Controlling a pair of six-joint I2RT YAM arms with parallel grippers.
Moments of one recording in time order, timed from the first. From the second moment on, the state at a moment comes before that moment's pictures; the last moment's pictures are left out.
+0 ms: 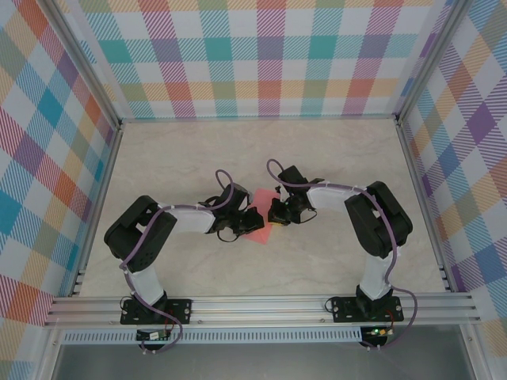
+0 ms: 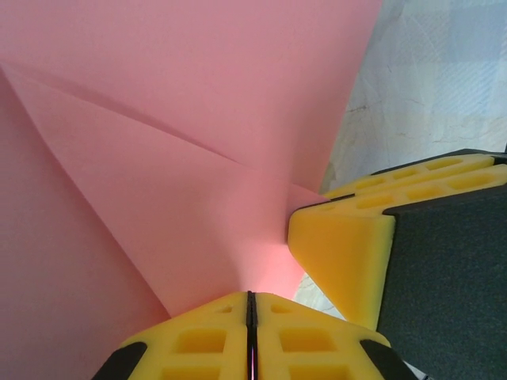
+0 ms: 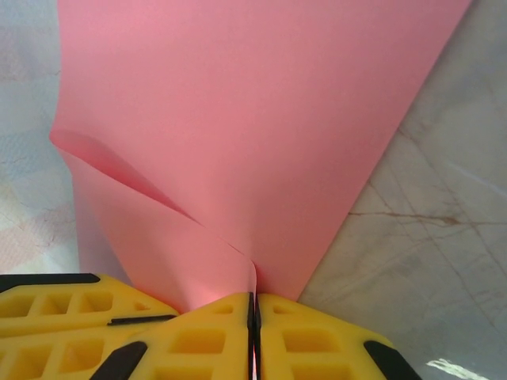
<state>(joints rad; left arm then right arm) -0.68 1.77 0.83 0.05 0.41 -0.92 0.58 1.86 1.06 -0.42 -0.44 0.67</state>
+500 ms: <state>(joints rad) -0.68 1.79 0.82 0.05 0.39 -0.92 0.58 1.87 1.07 -0.42 -0.44 0.66</state>
